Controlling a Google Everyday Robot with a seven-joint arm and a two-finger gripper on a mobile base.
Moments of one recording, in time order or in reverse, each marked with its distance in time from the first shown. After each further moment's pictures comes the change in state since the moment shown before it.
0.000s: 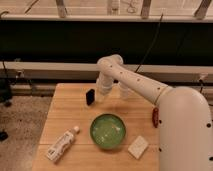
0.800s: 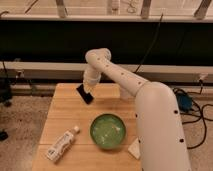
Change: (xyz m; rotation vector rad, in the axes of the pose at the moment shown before) arm -0.040 -0.104 0.007 0.098 -0.053 -0.115
